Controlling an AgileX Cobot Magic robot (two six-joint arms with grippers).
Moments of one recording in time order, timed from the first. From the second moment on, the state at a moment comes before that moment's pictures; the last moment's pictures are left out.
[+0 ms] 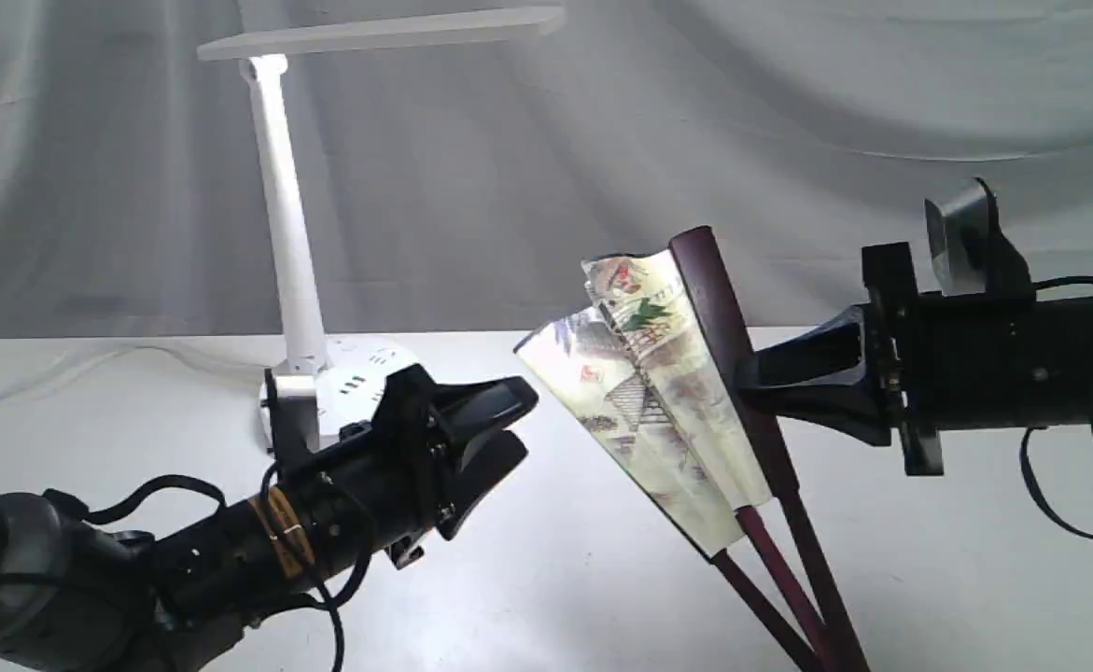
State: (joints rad) left arm -0.37 2.13 -0.89 0.57 -1.20 -1.56; right arm -0.22 1.81 -1.06 1.47 1.21 -0.96
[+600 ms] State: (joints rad) left arm -0.36 2.13 -0.97 0.64 -1.17 -1.62; right arm -0.18 1.87 -1.06 1.52 1.20 -1.01
